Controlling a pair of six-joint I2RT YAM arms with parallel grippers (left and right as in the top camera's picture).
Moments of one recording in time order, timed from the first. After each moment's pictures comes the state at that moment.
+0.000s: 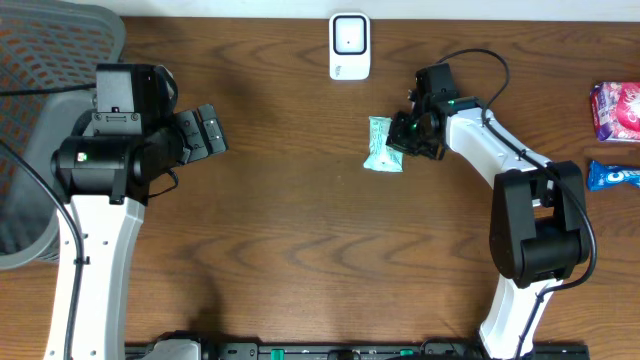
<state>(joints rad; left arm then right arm) -0.02 1.33 1.45 -1.09 0.07 -0.33 0.21 2.04 1.40 -0.59 -0.25 0.53</state>
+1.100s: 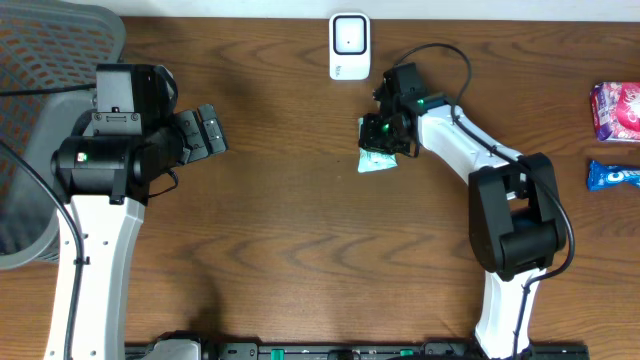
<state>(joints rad) -0.02 1.33 1.45 -1.09 0.07 -0.33 0.32 2.12 1.51 -0.63 -0.35 0.44</state>
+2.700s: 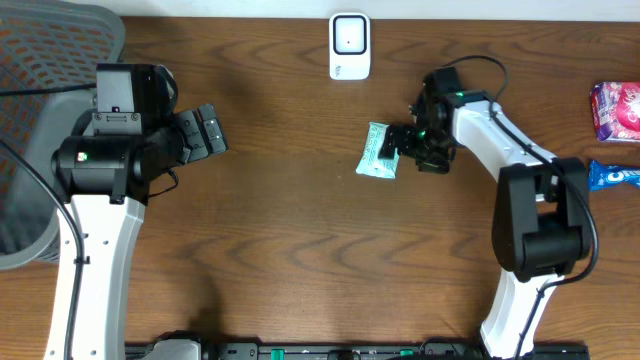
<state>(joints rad) -0.02 1.33 1.45 -1.09 0.07 -0.33 0.17 2.07 1.44 -0.79 -0.36 0.36</state>
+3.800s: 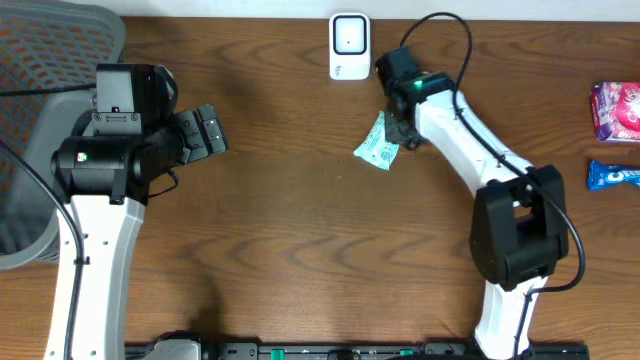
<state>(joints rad) -0.02 1.33 1.45 -1.09 0.07 -0.33 0.36 2.07 1.64 -0.93 0.32 0.37</state>
